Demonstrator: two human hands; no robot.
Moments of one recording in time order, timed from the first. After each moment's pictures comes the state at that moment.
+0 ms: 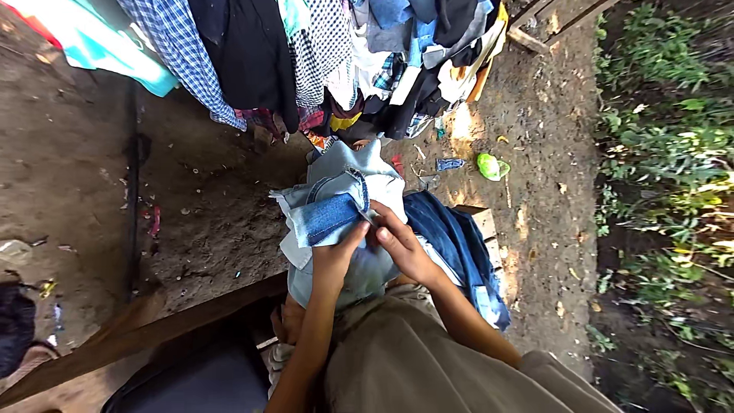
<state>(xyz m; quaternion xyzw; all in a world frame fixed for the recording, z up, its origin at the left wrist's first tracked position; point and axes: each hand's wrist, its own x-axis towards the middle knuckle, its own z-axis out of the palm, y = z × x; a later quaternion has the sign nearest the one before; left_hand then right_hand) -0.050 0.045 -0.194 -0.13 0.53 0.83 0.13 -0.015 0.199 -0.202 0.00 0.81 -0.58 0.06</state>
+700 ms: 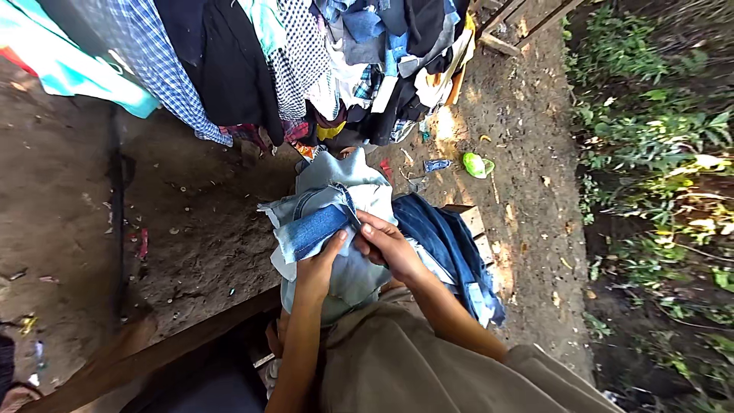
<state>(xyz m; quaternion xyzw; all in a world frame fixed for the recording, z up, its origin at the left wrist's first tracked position) -0.052 0.035 -0.219 -0.12 0.47 0.86 0.15 -0.023 0.184 -0.187 0.15 0.58 -0.79 0.13</state>
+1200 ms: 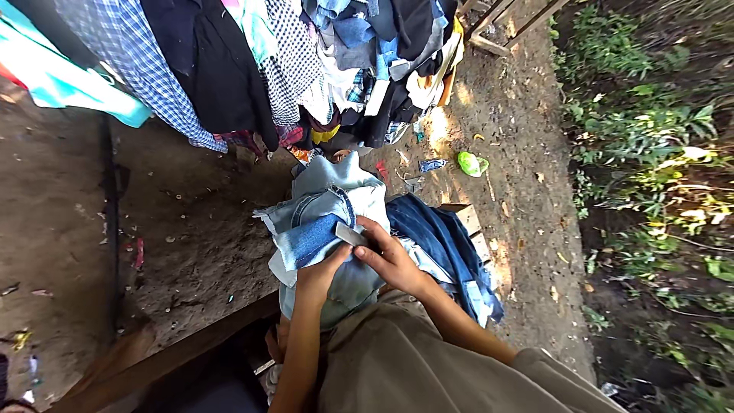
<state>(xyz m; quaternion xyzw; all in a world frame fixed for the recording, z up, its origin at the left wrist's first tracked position) -0.049 0.032 -0.209 -0.12 0.53 0.82 0.19 -0.004 0.194 -0.203 0.03 0.84 -0.55 0.04</state>
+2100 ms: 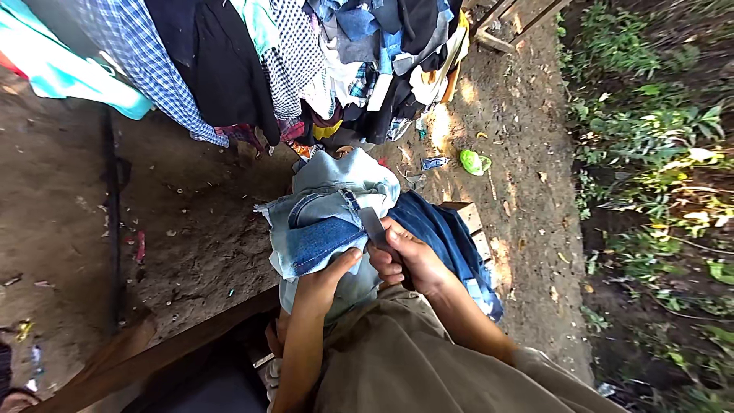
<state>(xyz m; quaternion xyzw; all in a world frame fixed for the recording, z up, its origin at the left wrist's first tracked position) -0.035 0.024 -0.182 -0.09 0.46 0.86 0.20 -0.001 0.200 -0.158 0.11 0.40 -0.89 0.20</state>
